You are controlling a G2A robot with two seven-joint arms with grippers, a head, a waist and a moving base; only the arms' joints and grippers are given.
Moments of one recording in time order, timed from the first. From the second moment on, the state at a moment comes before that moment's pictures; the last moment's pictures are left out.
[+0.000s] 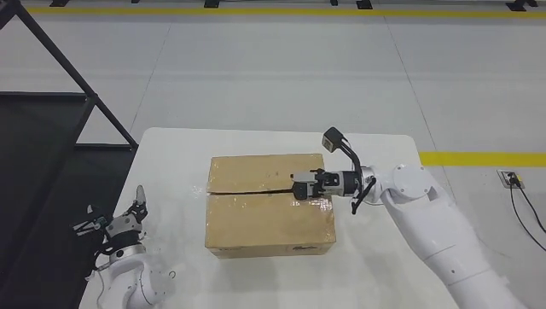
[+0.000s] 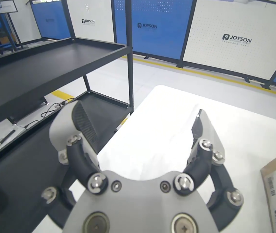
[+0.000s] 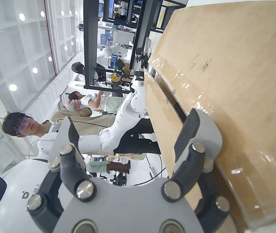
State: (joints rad) left arm 1.29 -1.25 -1.52 -1.44 1.06 0.41 0.40; right arm -0.50 -1.22 0.96 -1.06 0.45 -0.26 1.17
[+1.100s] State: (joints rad) left arm 1.33 -1.28 -1.61 -1.62 0.93 0.34 0.40; right arm -0.41 -1.30 0.85 -0.89 0.49 -0.23 1.13
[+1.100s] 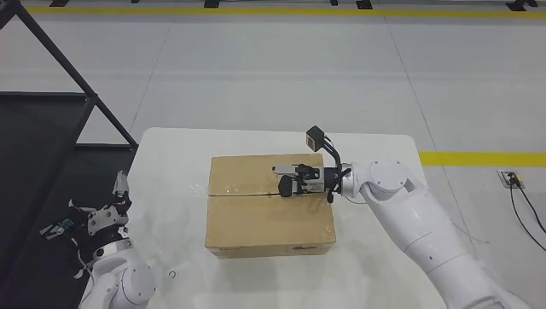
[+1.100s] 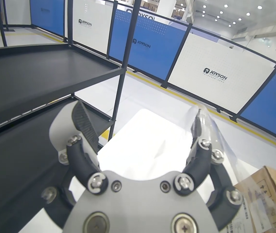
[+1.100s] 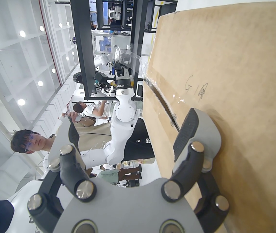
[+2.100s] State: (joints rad) left arm 1.31 -1.30 -1.66 -1.76 0.84 0.27 0.36; right arm -0.41 -1.31 0.89 -0.87 0.46 -0.23 1.14
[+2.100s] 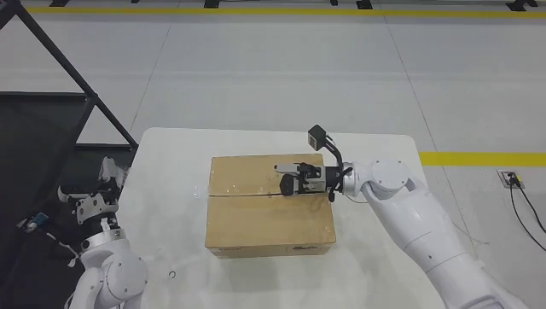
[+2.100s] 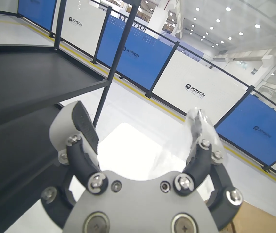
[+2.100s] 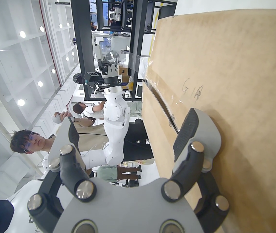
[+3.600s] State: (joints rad) left arm 1.26 -1.35 -1.32 -1.92 1.14 0.26 0.28; right arm -0.56 -1.22 1.08 -1.08 0.32 -0.10 1.18
